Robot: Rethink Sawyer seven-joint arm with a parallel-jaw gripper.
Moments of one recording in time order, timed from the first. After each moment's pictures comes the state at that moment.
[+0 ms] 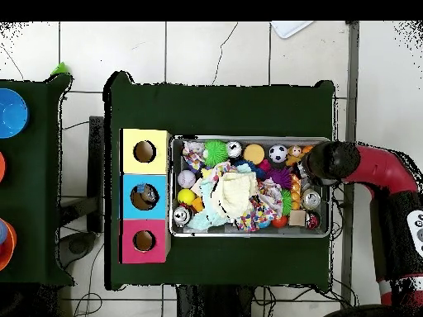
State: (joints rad) arm -0.88 -0.35 0.52 1.19 -0.71 0.99 1.18
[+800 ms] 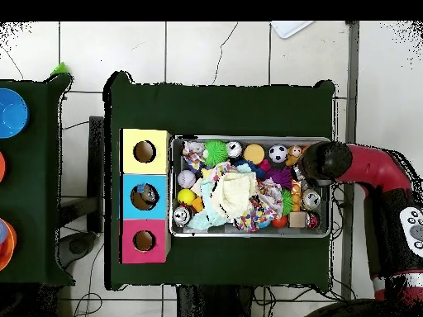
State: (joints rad) arm -0.83 -0.35 0.47 1.20 -0.71 0.99 1.18
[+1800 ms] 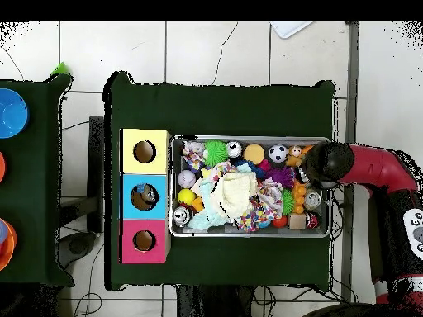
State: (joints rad) arm -0.80 -0.39 0.42 1.20 -0.71 0.99 1.18
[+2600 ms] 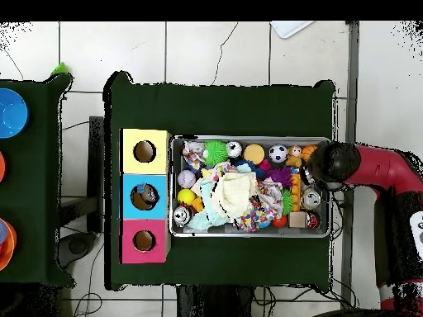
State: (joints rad) arm -0.80 -0.42 0.40 1.20 -0.71 1.01 1.18
